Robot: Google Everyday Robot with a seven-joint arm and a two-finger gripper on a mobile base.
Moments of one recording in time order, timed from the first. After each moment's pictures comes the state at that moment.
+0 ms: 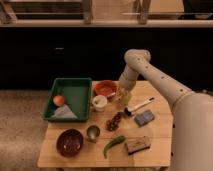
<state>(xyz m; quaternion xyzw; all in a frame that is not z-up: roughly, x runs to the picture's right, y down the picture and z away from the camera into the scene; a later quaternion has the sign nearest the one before) 0.105 0.035 0.840 -0.29 -0.28 -0.38 0.83</state>
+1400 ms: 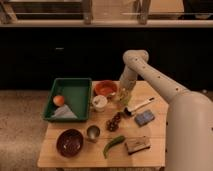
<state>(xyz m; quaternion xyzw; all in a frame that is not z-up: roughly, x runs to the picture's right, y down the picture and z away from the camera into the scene) 0.114 0.035 0.855 -0.32 -0.25 -0.37 0.84</state>
